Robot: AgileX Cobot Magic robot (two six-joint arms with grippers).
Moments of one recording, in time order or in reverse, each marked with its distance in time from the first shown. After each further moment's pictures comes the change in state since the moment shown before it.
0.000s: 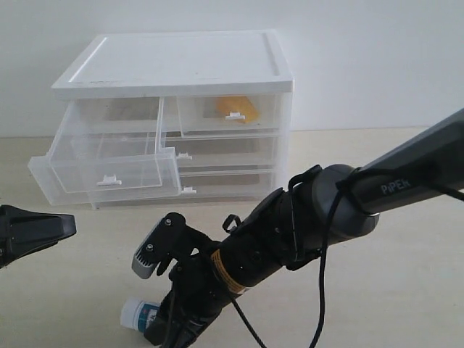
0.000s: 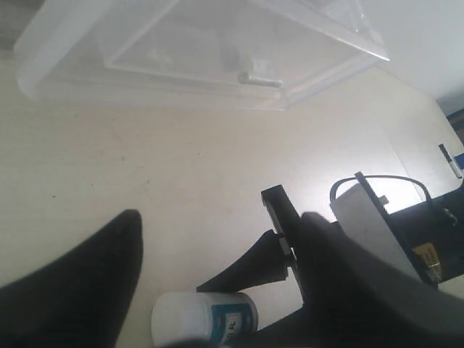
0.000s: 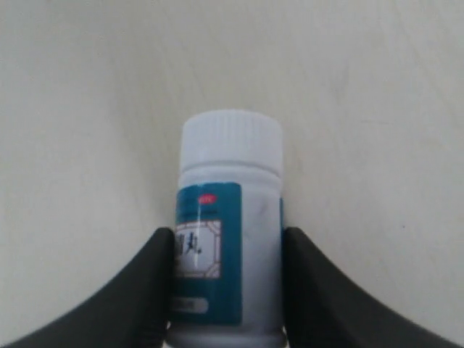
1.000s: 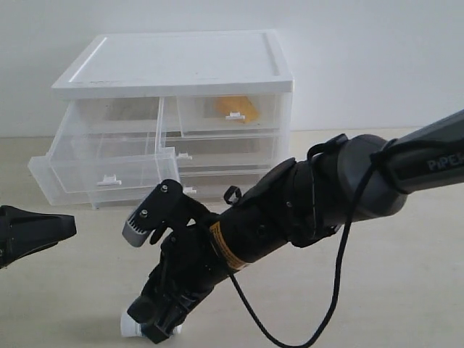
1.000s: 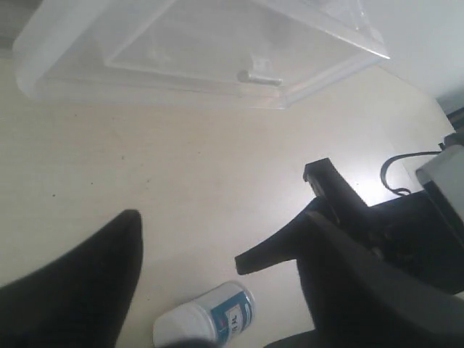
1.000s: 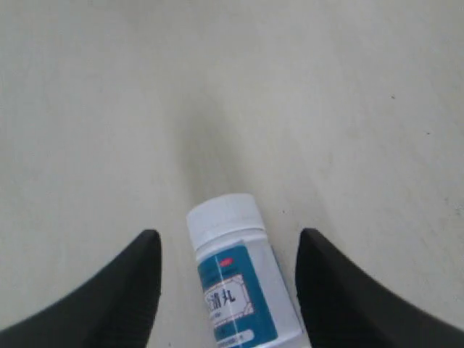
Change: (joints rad) left arm 0.000 0.000 0.000 0.004 0.000 0.000; right arm 0.000 -0.121 0.002 -0.005 -0.025 0.042
